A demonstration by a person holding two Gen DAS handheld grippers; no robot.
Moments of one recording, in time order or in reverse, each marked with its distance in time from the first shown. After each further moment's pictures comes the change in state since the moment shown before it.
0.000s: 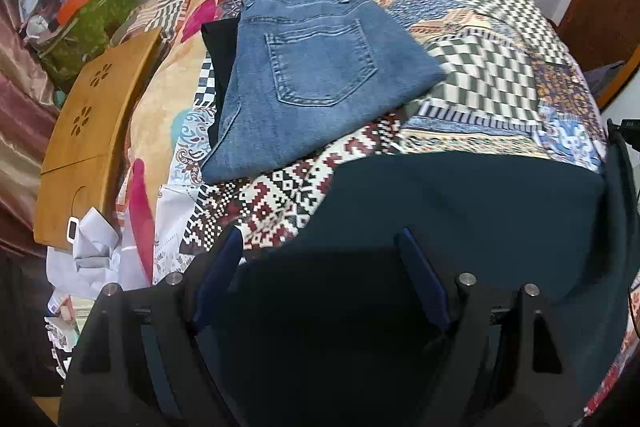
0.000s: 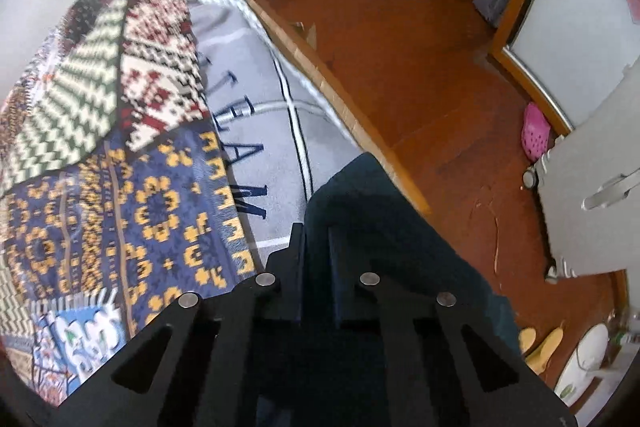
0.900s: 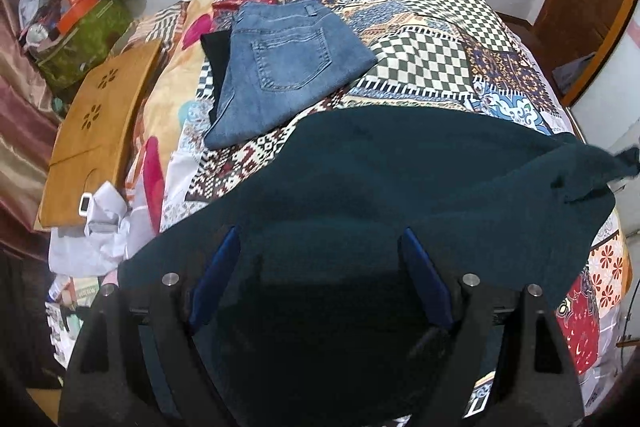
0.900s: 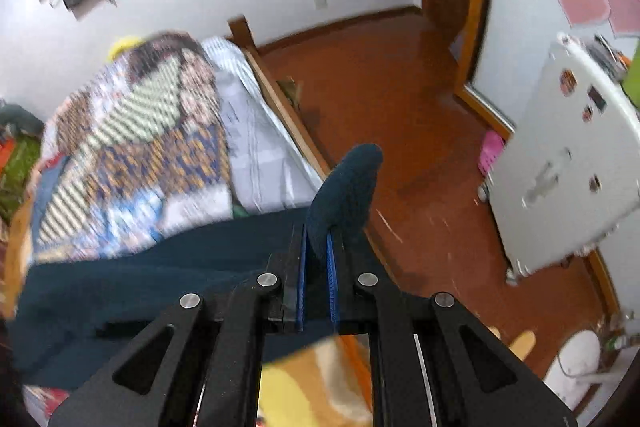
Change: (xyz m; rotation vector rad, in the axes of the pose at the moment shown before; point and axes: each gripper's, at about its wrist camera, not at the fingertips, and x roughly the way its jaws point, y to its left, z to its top) left arm -0.079 -0.020 -0.059 0.021 -0.041 -0.034; right arm -0.131 -0.096 -0.103 -0.029 -0.133 0.004
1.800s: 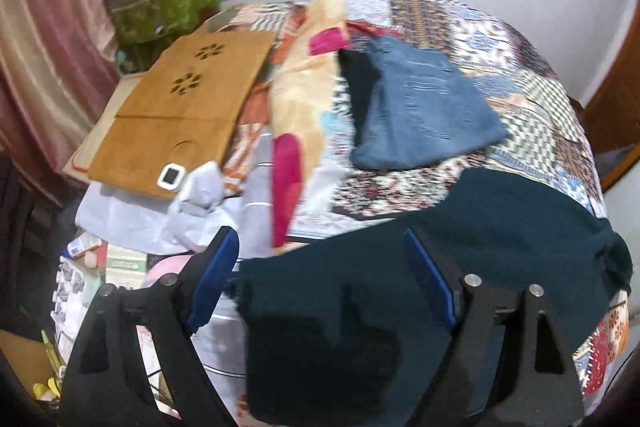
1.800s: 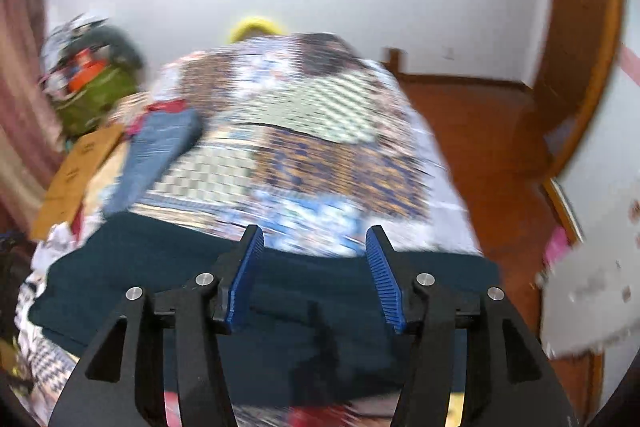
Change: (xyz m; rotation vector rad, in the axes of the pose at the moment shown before) left arm -0.033 0.177 -0.021 -0.277 -0.103 0.099; right arm -0.077 0.238 -0.002 -0.413 -0.136 0.293
